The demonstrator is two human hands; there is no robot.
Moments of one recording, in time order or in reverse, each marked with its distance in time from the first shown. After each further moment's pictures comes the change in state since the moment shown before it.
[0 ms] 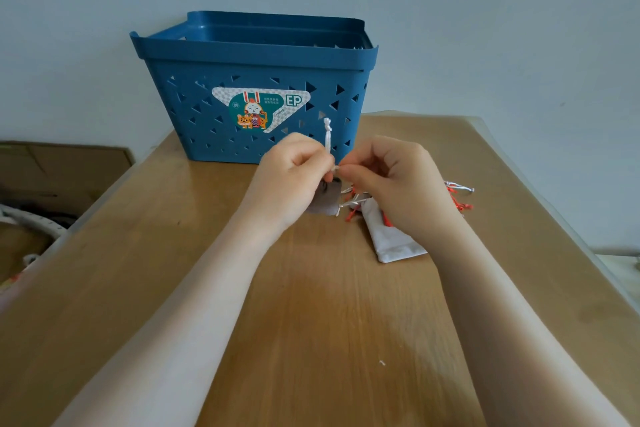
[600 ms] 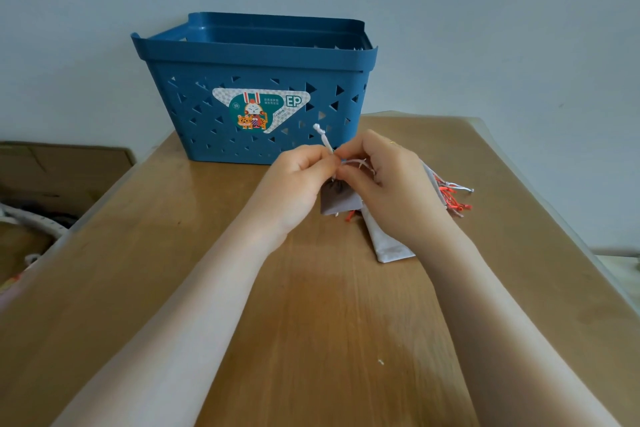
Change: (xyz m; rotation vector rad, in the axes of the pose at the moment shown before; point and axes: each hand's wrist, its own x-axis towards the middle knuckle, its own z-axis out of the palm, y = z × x) left_hand -0.006 0.006 0.003 -0.046 -0.111 -0.086; right_hand 0.005 0.008 0.008 -0.267 0.048 -0.196
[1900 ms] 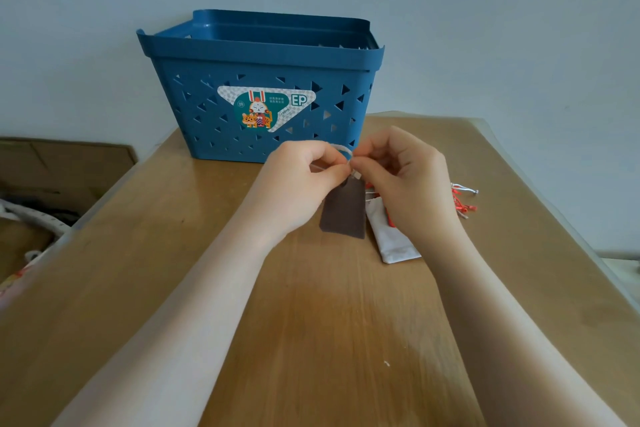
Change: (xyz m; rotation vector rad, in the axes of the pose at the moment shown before) left_hand -0.004 0.008 -0.006 0.238 0.088 0.041; right_hand -0.002 0.004 0.002 0.211 0.159 0.095
